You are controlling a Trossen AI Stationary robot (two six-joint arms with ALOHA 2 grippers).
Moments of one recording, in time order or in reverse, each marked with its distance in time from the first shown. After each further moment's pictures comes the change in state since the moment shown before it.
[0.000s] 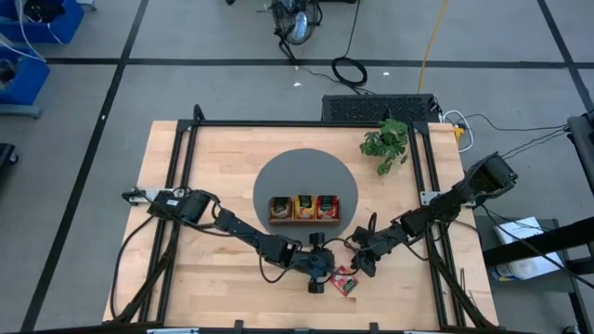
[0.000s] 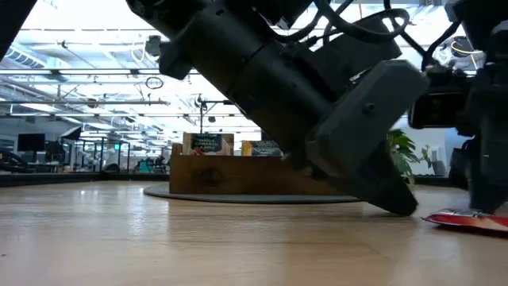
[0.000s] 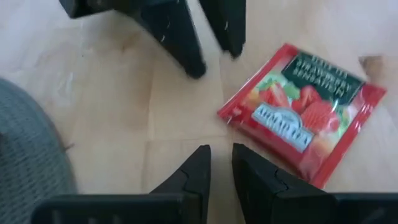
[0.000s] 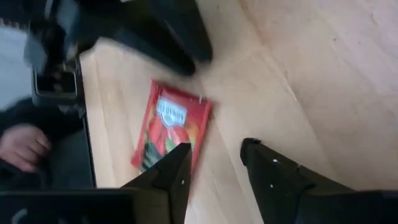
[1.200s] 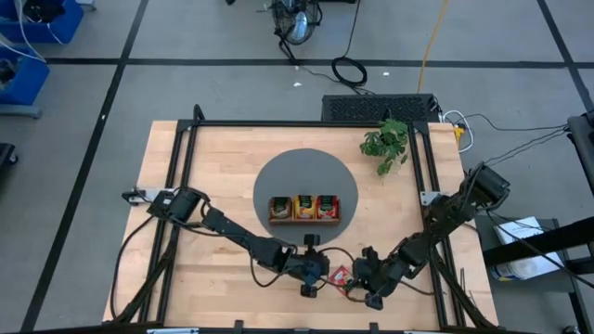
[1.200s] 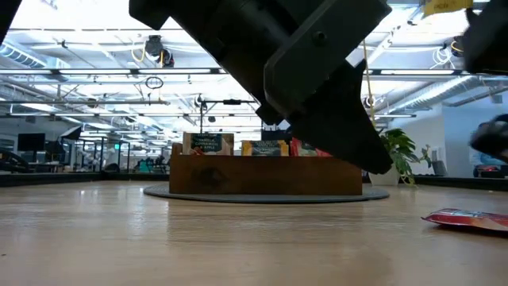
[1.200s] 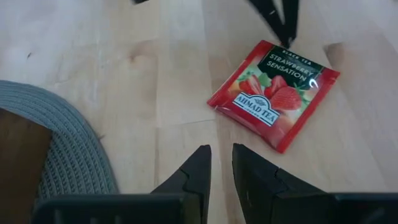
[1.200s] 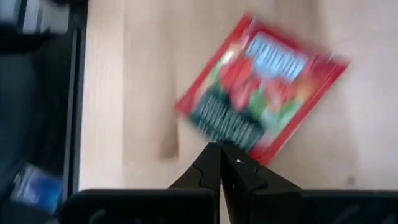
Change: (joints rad) left arm -0.049 -0.108 -0.005 -0.088 -0.088 0.071; right arm 0.266 0.124 0.305 -0.331 0.203 -0.200
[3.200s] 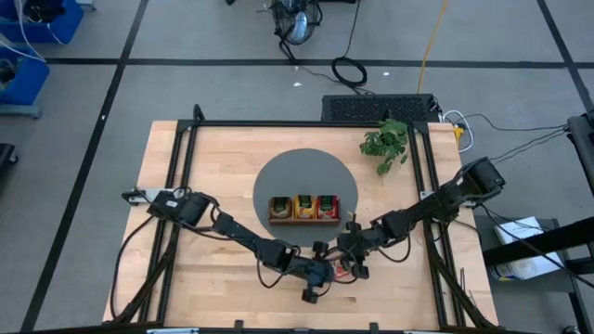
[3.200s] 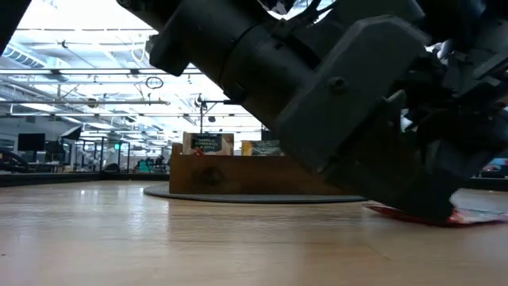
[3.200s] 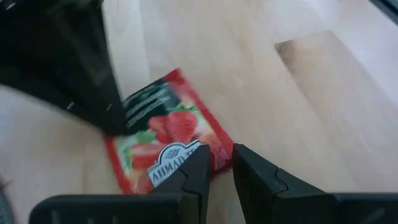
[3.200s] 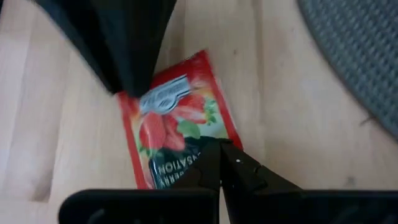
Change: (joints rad) left arm 0.008 0.100 0.007 0.146 0.192 0.080; right arm -0.363 -0.002 -0.042 -0.096 -0.160 -0.455
